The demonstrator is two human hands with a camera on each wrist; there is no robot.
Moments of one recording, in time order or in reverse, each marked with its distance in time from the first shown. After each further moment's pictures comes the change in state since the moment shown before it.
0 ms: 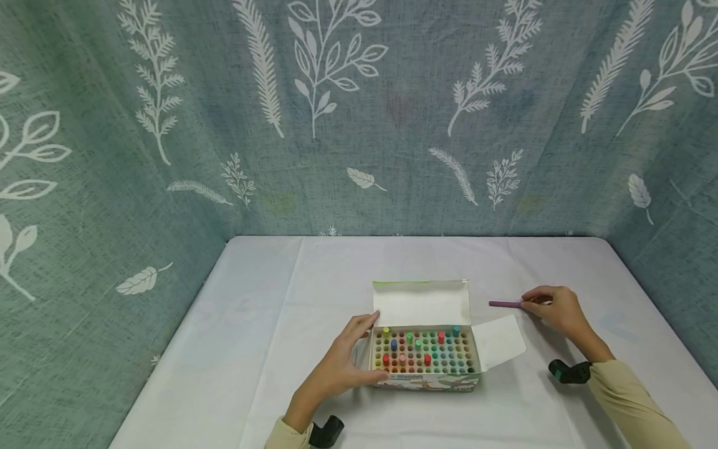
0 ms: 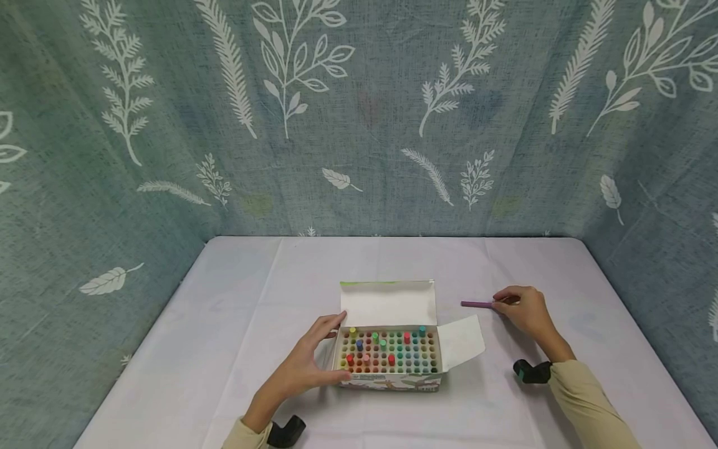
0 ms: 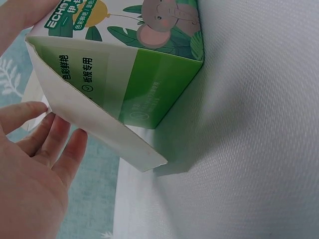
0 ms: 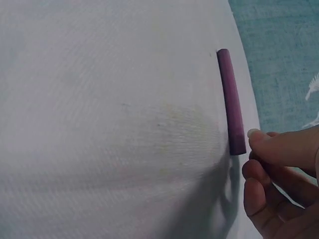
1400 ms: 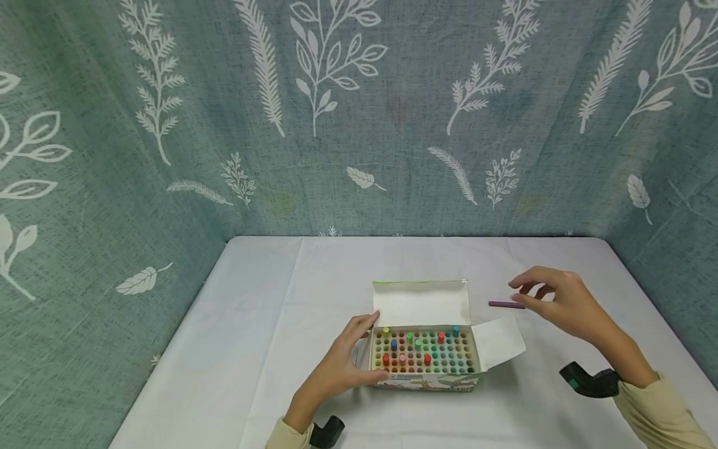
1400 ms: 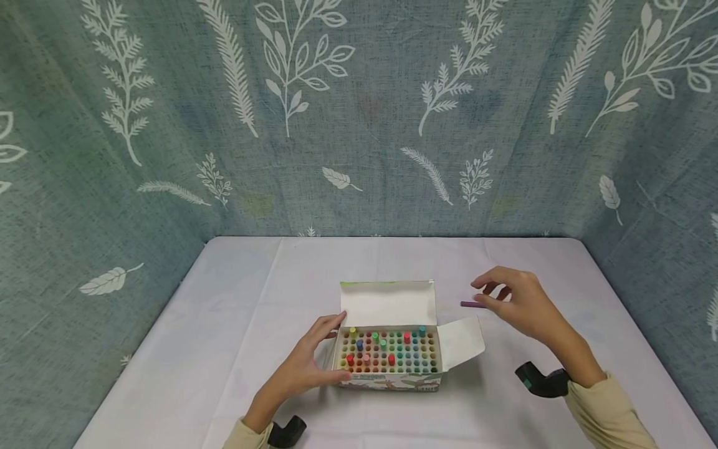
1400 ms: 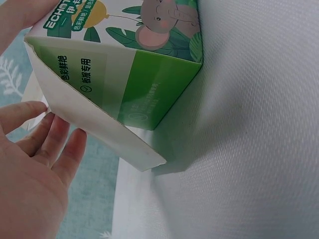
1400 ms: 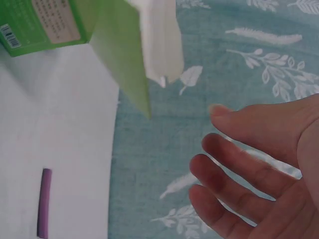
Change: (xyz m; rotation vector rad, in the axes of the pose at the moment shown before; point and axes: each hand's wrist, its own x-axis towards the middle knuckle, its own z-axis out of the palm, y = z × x) left_hand -0.003 -0.041 0.006 0.019 0.009 0.003; right_hand -0.030 -0.116 -0.055 -0.034 0.005 -0.438
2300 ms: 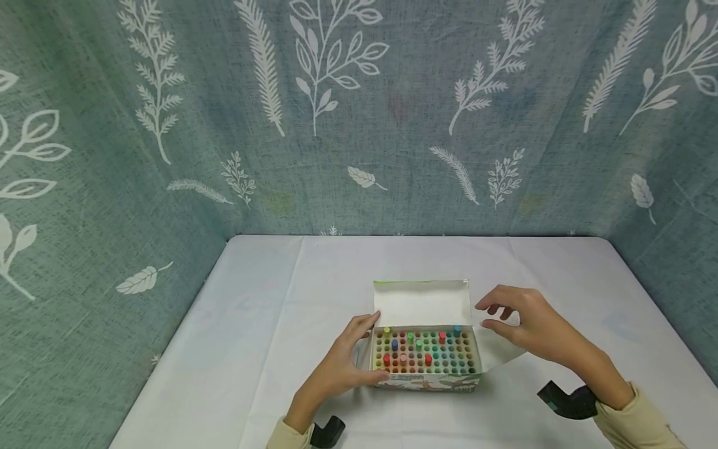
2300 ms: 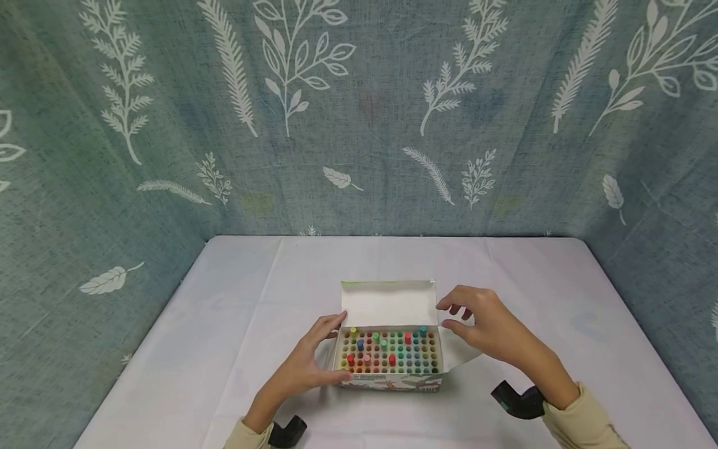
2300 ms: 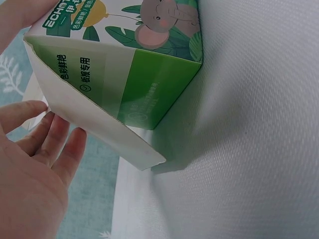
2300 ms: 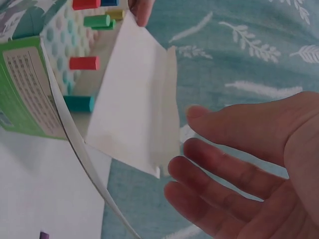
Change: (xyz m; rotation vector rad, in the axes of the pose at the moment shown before) left_hand 0.000 0.039 -0.009 -0.043 -0.014 0.006; right_hand 0.006 -0.040 0.025 0.068 -0.126 -0.176
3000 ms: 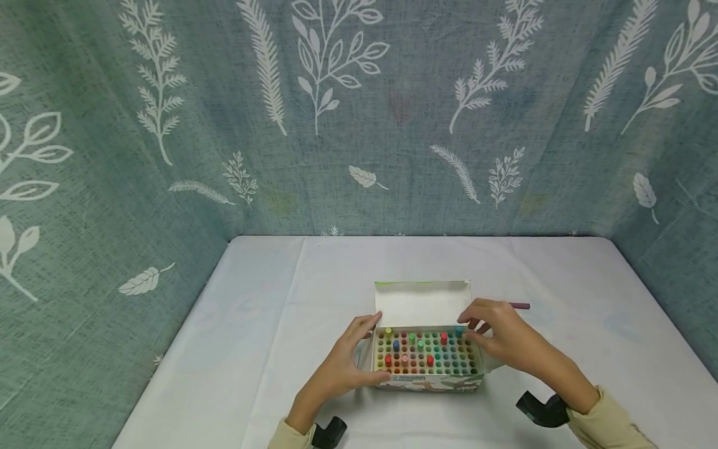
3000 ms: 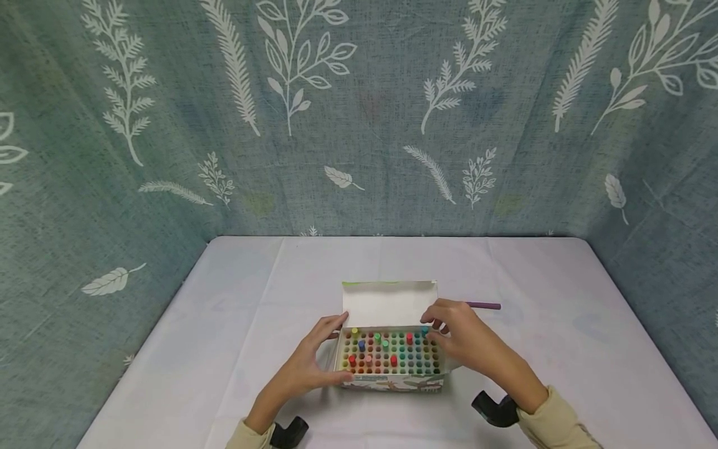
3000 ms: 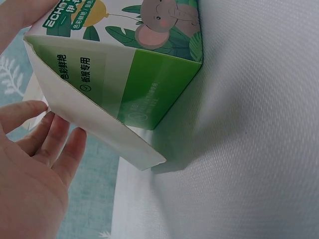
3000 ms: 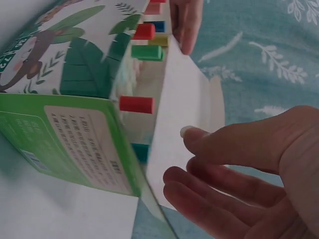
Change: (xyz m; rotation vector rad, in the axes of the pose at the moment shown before) left_hand -0.005 0.005 0.007 0.003 0.013 -0.009; right_hand -0.002 -0.006 0.036 0.068 -0.135 0.103
